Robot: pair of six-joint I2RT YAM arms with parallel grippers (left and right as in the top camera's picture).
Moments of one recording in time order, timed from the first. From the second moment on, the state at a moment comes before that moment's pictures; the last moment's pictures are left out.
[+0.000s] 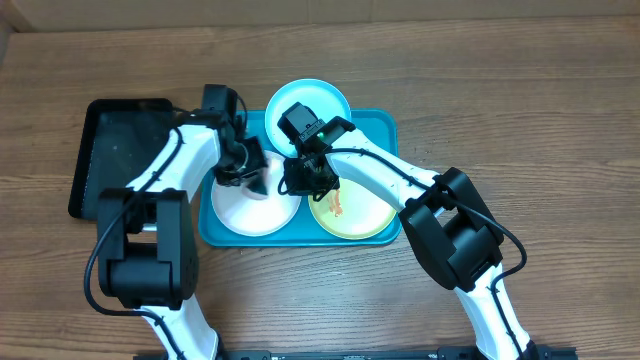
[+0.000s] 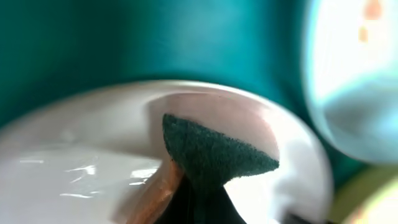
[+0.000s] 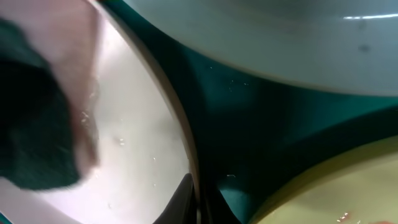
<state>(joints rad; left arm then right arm) -0.08 1.95 1.29 -0.75 0.24 -0.38 0.72 2.28 1.77 -0.84 -0.25 0.59</state>
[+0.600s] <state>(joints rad) -0.15 1.95 1.29 -0.97 0.09 -0.39 0.73 2.28 1.77 -0.84 -0.26 0.57</state>
